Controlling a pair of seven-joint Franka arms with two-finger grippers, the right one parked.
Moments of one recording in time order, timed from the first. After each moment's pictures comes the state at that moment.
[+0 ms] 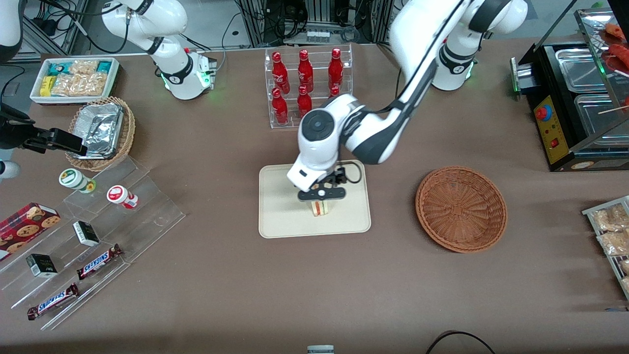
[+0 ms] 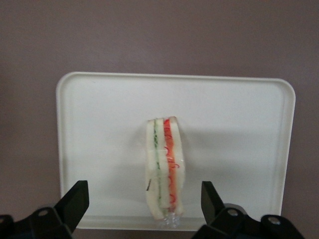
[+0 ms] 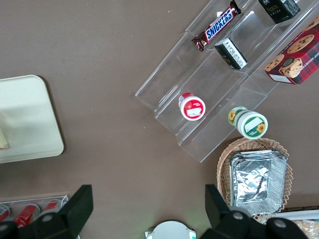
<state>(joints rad) -0.66 0.59 -0.10 -1.39 0.07 2.00 -0.88</state>
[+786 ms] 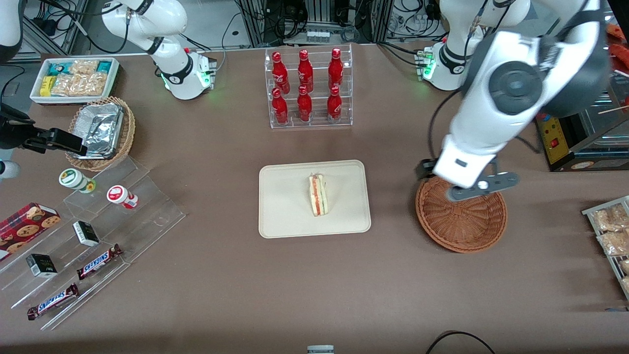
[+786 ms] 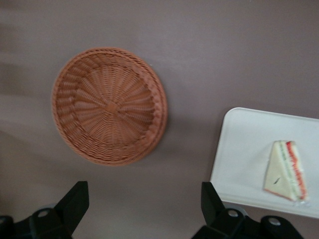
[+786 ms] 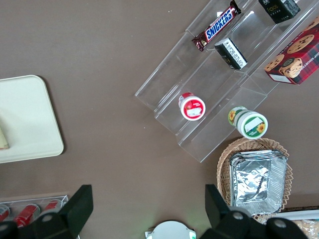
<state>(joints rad) -0.26 0.20 -0.10 -1.49 0.08 1.61 -0.53</state>
